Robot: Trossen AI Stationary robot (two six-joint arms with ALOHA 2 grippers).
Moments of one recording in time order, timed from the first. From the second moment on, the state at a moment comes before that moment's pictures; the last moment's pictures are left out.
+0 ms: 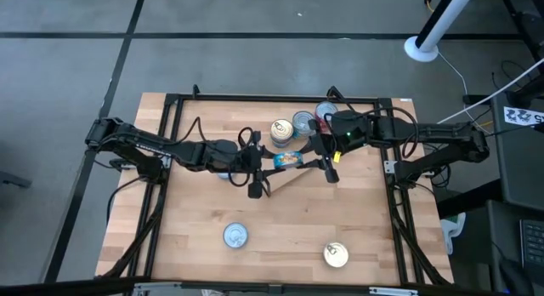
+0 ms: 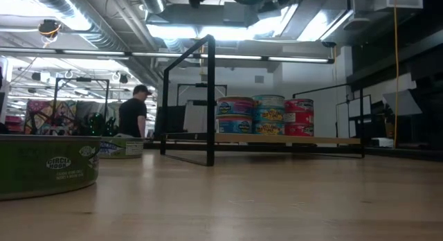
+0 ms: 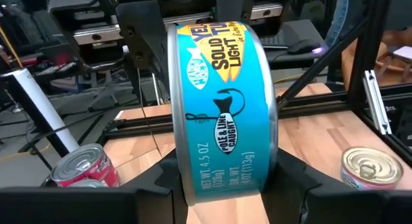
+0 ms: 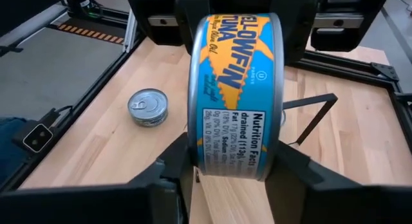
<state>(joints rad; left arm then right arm) -0.12 1.44 1.00 0.26 -0.24 0.15 -0.04 1.29 1.25 -0.46 -0.26 -0.22</state>
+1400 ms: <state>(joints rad) -0.10 1.43 1.00 0.21 -0.26 0.09 -0.16 1.42 1.25 -0.76 0.59 -0.55</state>
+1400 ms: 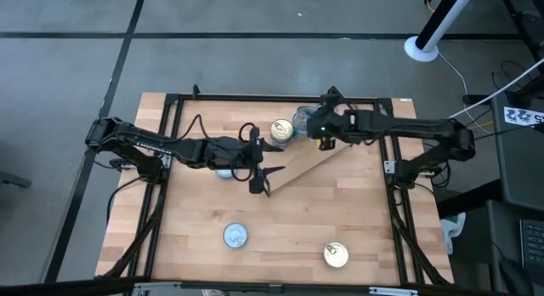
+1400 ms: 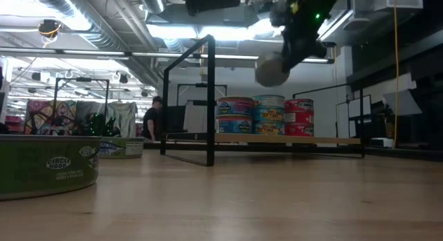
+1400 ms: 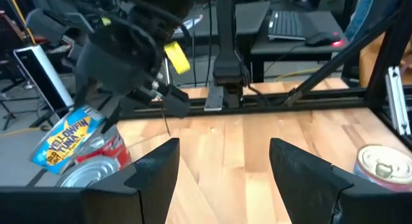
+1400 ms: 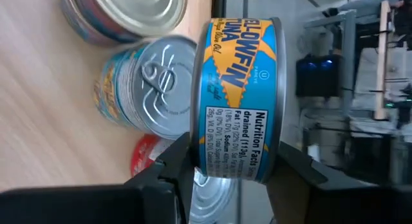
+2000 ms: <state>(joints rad) -0.10 1.43 1.00 0.17 -0.26 0.08 -0.16 1.54 1.25 -0.70 0.69 -0.63</state>
